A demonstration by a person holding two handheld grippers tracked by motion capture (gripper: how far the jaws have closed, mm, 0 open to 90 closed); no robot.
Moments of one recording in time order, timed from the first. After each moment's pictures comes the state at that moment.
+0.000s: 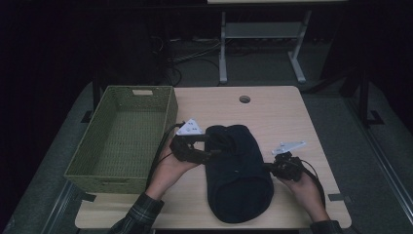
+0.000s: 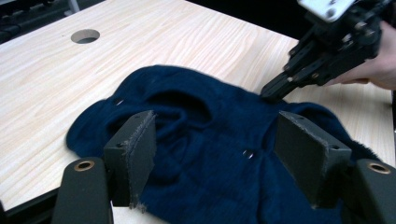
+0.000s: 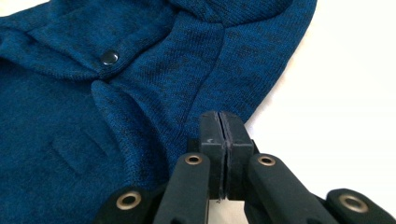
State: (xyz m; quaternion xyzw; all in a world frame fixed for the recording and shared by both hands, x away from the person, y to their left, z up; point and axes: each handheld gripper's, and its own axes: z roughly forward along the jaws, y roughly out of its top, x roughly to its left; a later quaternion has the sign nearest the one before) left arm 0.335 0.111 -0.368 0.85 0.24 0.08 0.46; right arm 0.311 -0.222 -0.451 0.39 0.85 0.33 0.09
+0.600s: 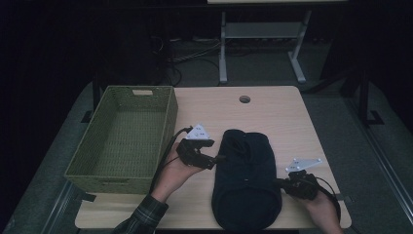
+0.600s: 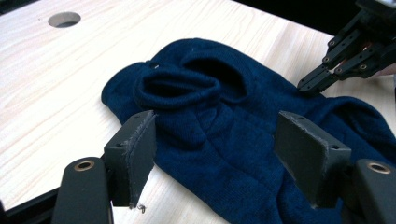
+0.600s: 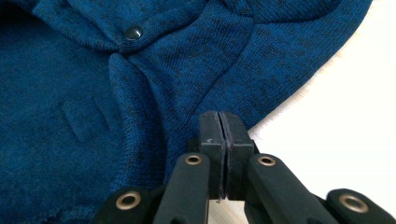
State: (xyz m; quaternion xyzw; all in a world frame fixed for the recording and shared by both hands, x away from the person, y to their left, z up) left arm 0.334 0.097 -0.385 0.86 0.24 0.07 0.44; right arm 0.265 -0.247 -0.459 0.39 0.85 0.33 0.08
